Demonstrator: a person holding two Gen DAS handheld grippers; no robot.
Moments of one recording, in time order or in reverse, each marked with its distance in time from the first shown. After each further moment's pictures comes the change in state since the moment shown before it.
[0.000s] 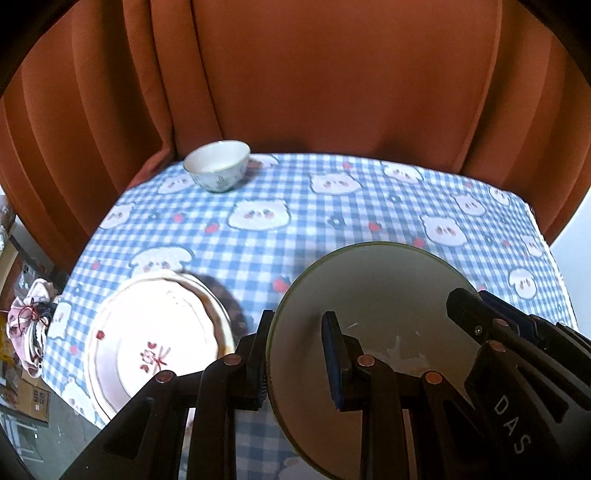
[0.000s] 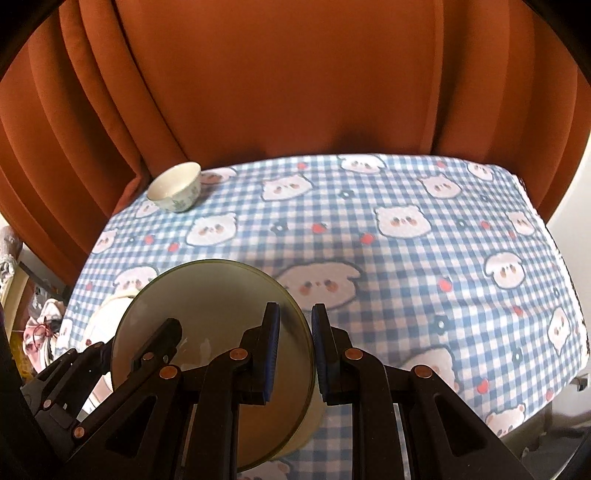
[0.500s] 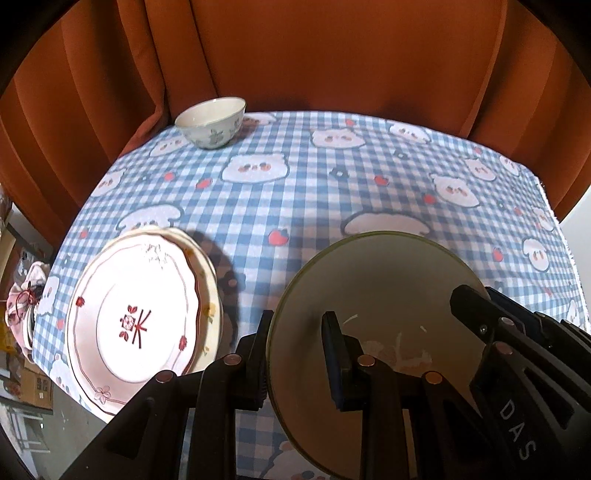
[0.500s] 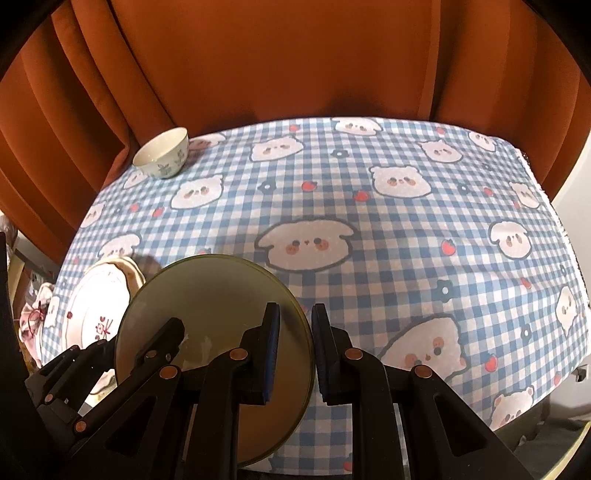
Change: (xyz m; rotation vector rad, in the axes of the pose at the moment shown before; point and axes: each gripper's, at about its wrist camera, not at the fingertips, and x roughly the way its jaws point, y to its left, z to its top) left arm 0.032 -0.003 -0.026 -0.002 0.114 0.019; right arm 0.030 -0.011 -0.027 -0.001 0.094 -0.004
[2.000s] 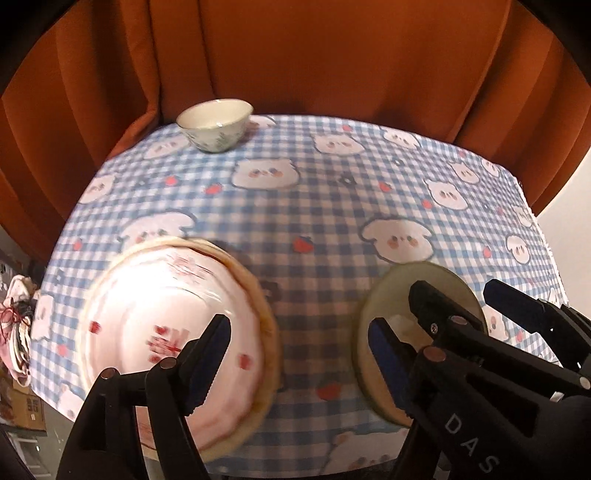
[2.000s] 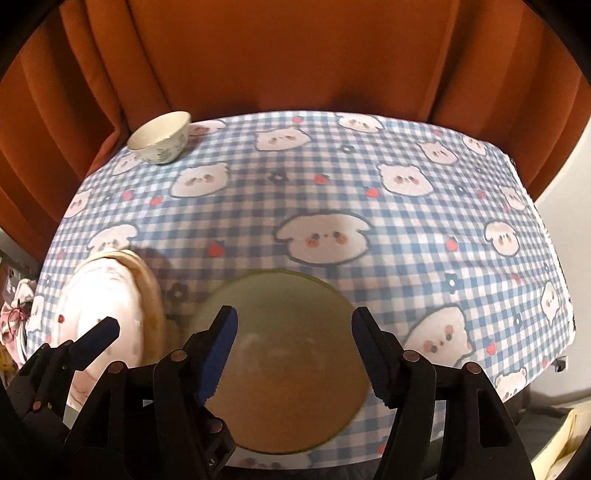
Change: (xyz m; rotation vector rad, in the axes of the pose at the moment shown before) left arm -0.012 0.070 0.015 0.042 -0.006 -0.134; right arm 0.001 0.062 0.005 -0.017 0.026 -0.119
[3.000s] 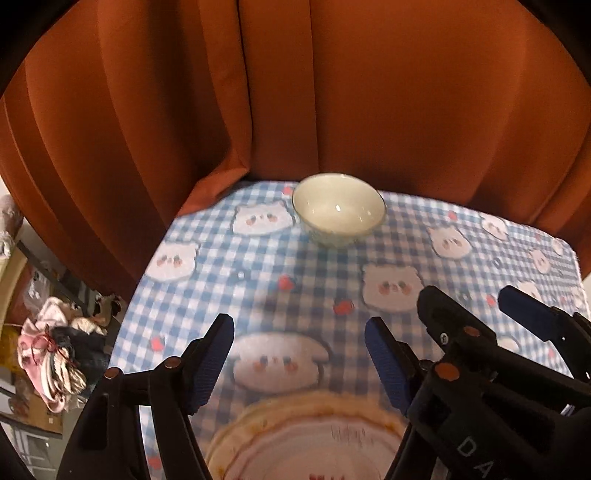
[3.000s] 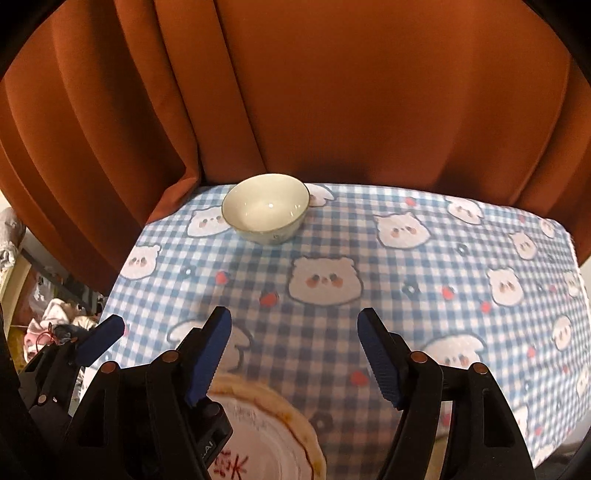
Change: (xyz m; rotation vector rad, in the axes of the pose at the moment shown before) left arm 0.018 0.126 0.127 -0.086 -0.113 0.181; right arm 0.024 0.145 0.132 -0.079 -0.106 0.145
